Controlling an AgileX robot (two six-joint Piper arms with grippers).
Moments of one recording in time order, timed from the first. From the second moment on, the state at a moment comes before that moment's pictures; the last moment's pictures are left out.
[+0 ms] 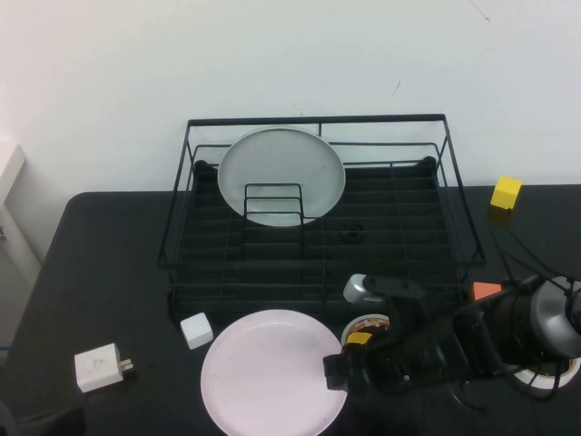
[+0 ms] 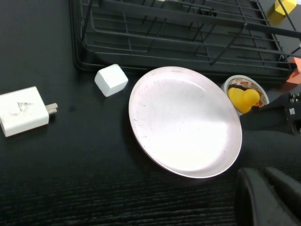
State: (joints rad) right arm 0.59 2.08 -0.93 1.74 0.33 -1.25; left arm -0.11 0.48 -0.36 -0.57 0.64 0.23
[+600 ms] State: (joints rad) right arm 0.59 2.10 -0.94 1.74 0.32 -1.17; left arm -0.11 0.48 -0.36 -0.60 0.64 0.23
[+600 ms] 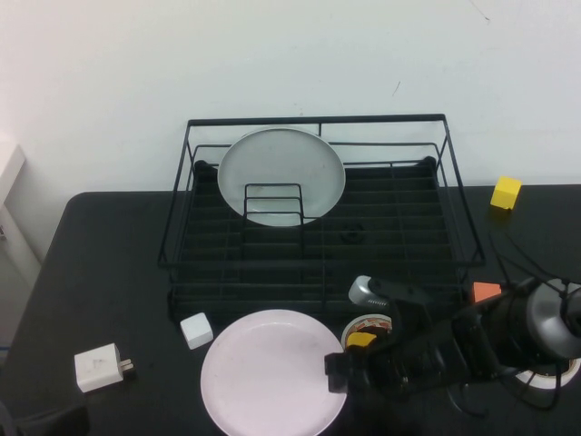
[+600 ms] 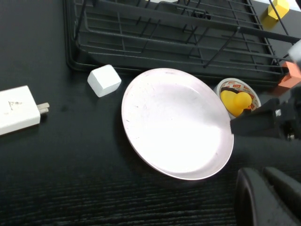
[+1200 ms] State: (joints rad) right arm 0.59 2.17 -0.95 1.75 0.34 -1.11; left arm -0.11 0.48 -0.36 -0.61 0.64 0.23
